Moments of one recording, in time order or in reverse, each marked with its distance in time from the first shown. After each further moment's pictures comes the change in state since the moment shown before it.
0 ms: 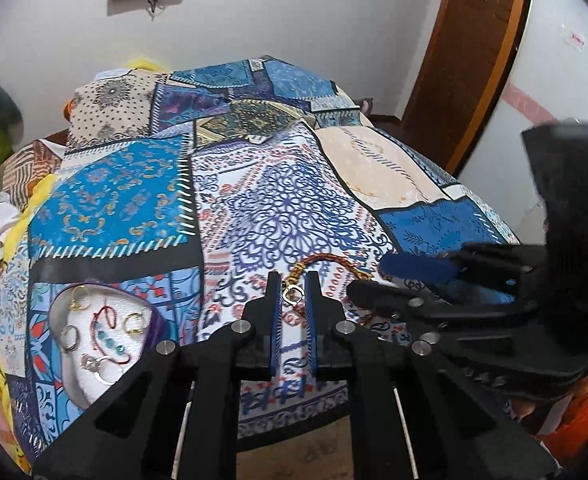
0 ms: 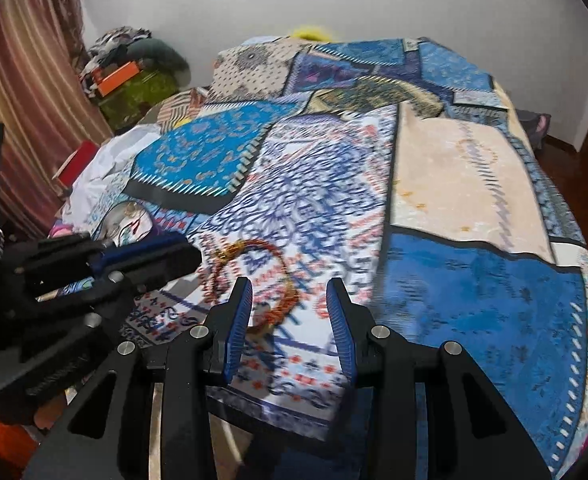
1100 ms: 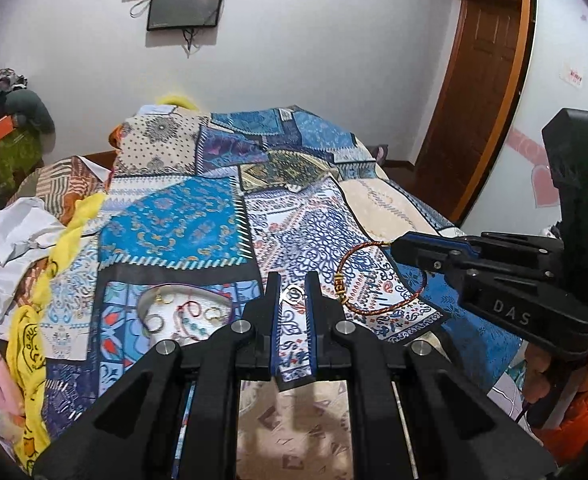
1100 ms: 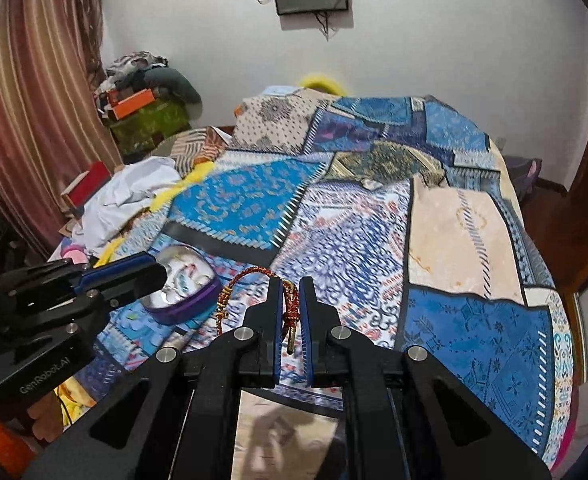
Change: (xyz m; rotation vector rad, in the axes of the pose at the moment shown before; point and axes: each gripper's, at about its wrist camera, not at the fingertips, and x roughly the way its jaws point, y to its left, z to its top) left arm -0.100 0.027 -0.014 -0.053 -0.168 0.054; right arm -0.062 0.059 0.019 -0.059 -0.178 -0.039
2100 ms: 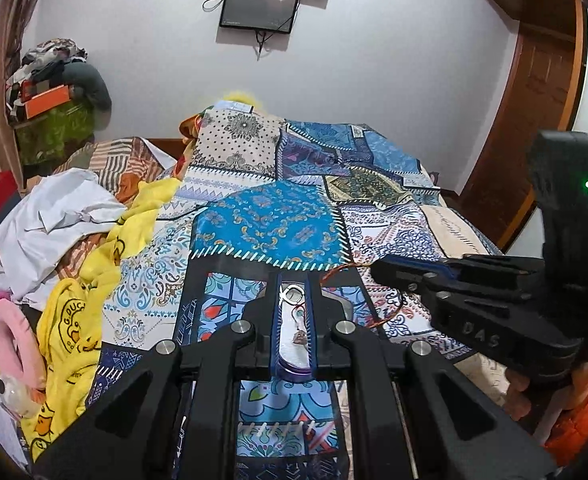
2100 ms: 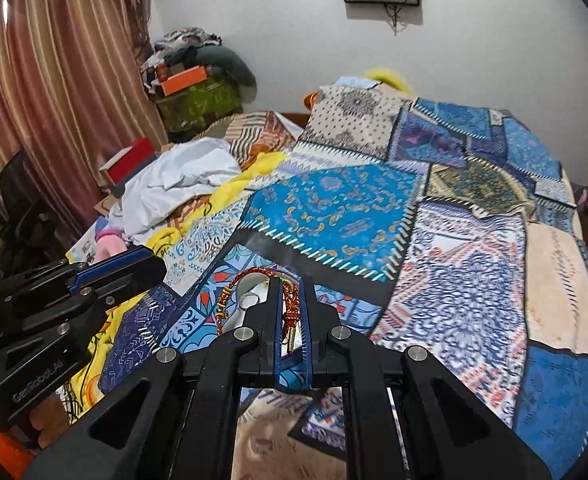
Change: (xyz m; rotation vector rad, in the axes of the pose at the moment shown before) left arm -0.019 0.099 -0.011 -0.146 -0.036 0.134; right arm 0.078 0.085 0.022 -0.101 0.079 0.145
